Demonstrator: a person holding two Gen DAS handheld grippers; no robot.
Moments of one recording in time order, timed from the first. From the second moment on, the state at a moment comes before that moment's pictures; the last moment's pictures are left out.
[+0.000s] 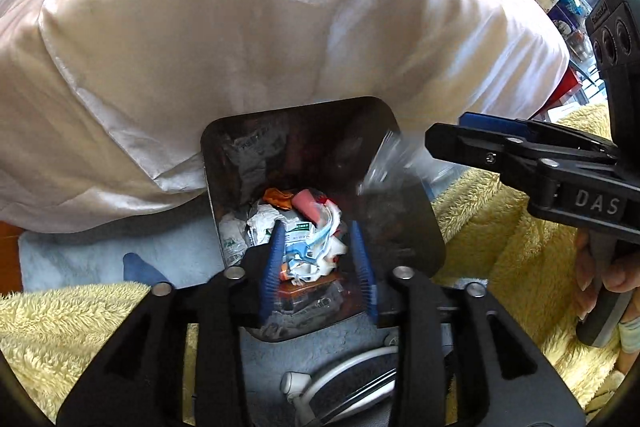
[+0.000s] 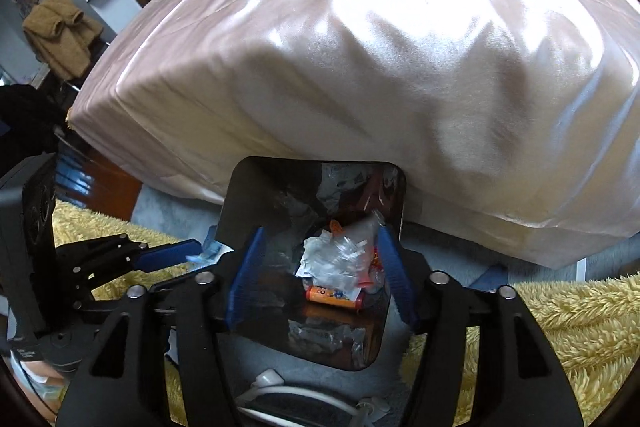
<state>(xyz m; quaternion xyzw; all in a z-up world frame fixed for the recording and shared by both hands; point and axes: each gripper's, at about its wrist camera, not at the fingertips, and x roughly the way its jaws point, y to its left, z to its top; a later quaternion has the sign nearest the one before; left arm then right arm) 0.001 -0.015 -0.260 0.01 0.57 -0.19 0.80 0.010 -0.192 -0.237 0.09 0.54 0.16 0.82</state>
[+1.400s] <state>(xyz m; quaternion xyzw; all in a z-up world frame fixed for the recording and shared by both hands) 0.151 0.008 -0.138 0.02 0.47 -0.13 0.87 0.164 -0.229 -0.127 0.10 0.44 0.12 0.88</state>
